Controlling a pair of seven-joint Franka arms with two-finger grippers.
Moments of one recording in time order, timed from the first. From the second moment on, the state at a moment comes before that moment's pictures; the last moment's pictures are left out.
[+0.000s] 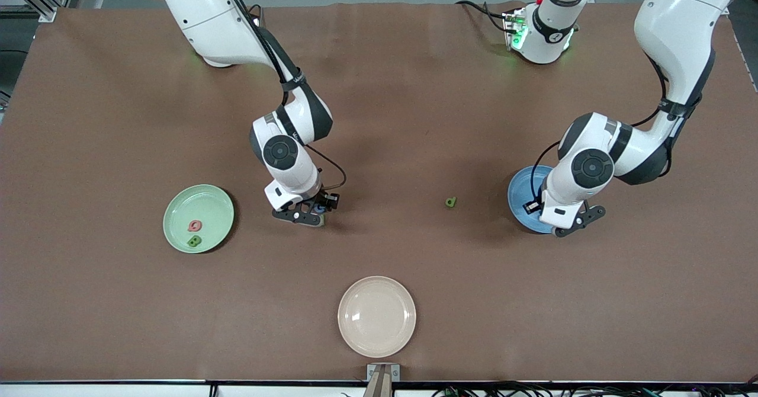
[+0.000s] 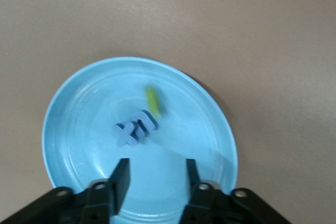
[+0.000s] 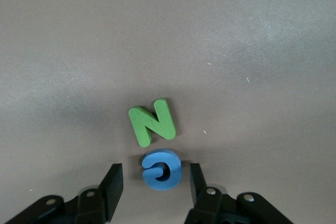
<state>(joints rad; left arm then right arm) 0.30 0.50 -0.57 -1.97 0.46 2.23 -0.99 0.62 0.64 -0.06 -1.83 0.12 2.51 0.68</state>
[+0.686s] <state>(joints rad) 0.05 0.60 -0.58 -1.80 0.46 2.23 -1.29 0.62 0.64 -0.06 -1.83 0.12 2.51 0.68</state>
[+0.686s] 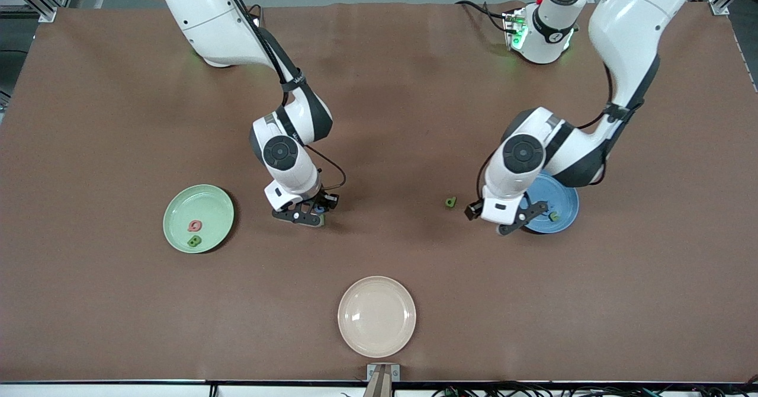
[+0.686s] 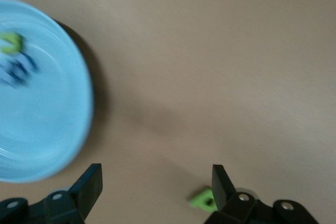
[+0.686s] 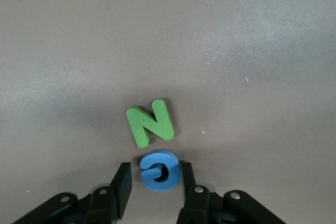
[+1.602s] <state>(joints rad) -0.04 0.76 -0.57 -1.75 0.46 2.25 -1.41 0.62 0.65 -0.07 -1.83 0.12 2.51 0.68</state>
